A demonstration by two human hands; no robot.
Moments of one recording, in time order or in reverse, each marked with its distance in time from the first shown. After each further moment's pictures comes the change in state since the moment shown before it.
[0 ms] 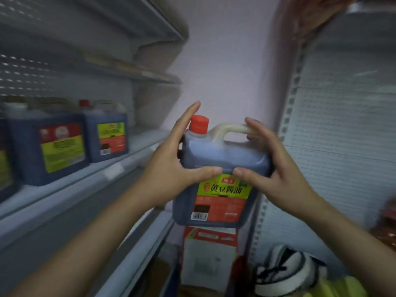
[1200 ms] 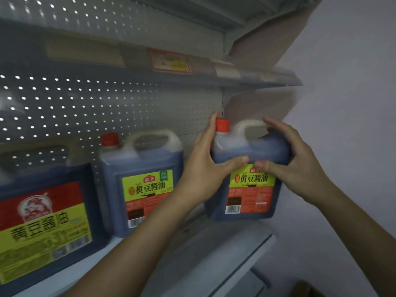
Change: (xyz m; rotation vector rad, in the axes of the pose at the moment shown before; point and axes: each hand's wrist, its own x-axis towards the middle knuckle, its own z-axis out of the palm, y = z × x) left_hand 0.232 -0.312 -0.143 0.446 0.432 -0.221; right_hand 0.369 0.318 0.250 0.450 -0.108 -0.186
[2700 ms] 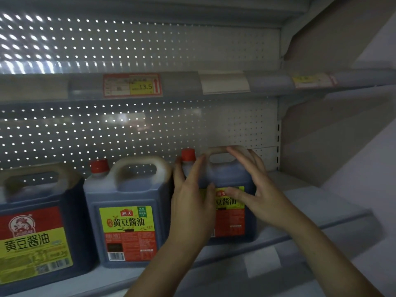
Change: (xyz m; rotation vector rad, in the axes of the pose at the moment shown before) left_hand 0.026 -0.045 0.035 0.721 0.480 -0.146; right_hand 0.088 0.108 0.091 0.377 -0.409 -0.127
